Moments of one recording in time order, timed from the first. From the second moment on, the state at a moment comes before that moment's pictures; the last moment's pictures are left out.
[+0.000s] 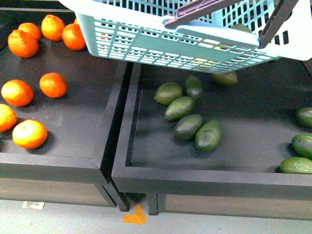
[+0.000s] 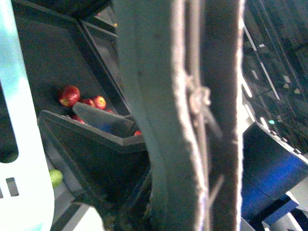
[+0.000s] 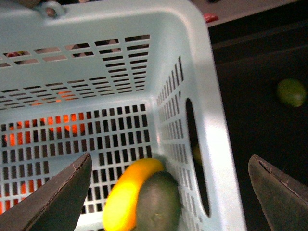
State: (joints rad) left arm -0.53 2.18 1.70 0.49 0.86 -0.90; right arm 0.03 1.62 1.03 0.33 -0.14 0.29
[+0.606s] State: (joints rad) left arm -0.53 2.18 1.70 0.49 0.84 -0.90; right arm 0.00 0.98 0.29 0.69 0.00 0.01
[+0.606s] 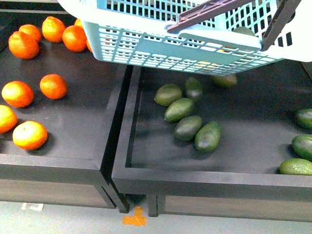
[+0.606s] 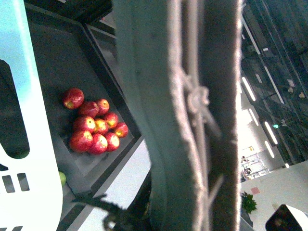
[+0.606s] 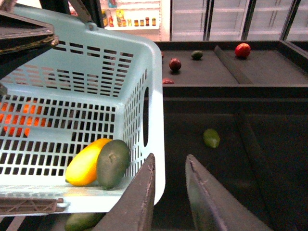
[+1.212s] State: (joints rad) left arm -0.53 2.18 1.70 0.49 0.84 -0.90; right arm 0.00 0.67 0.08 0.58 0.00 0.00
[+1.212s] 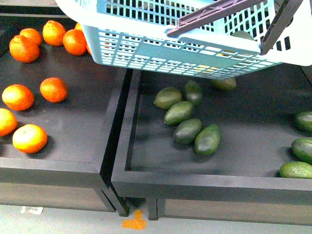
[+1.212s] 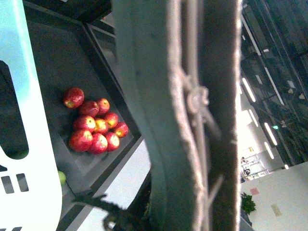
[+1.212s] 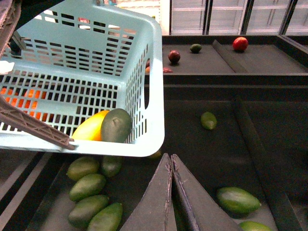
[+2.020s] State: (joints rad) left arm -0.53 2.18 1.70 0.49 0.84 -0.90; right arm 0.00 0.32 0.02 0.32 0.00 0.00
